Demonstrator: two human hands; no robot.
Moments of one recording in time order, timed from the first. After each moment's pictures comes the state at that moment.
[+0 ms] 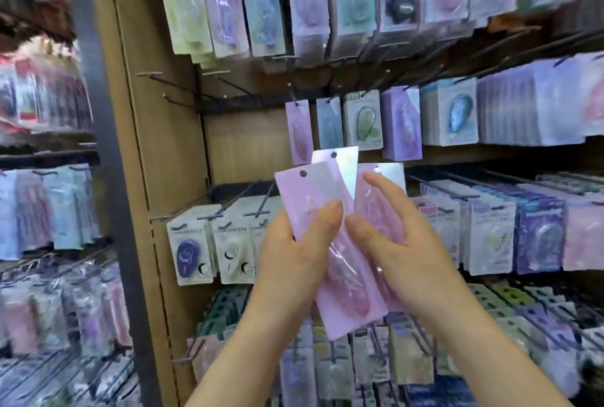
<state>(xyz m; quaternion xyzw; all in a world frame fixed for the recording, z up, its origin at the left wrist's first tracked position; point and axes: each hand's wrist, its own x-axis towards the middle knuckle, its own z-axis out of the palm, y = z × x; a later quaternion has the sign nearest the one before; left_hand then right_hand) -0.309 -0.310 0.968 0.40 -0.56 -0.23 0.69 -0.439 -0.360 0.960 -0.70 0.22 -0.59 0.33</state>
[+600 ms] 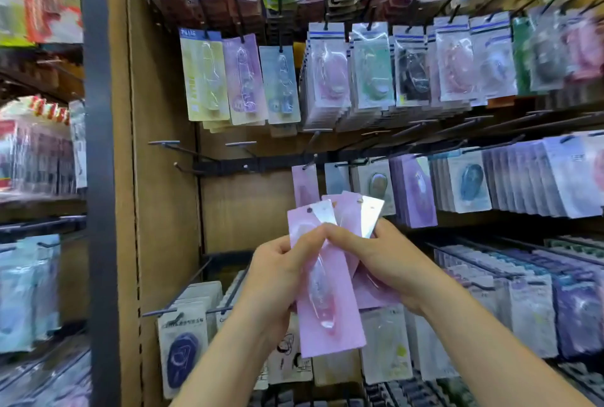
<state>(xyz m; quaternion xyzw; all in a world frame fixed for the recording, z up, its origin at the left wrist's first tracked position) -0.215 -0.368 1.037 0.39 -0.56 -0.33 0.65 -0.360 -0.418 1.051 -0.72 0.19 -0.51 0.43</state>
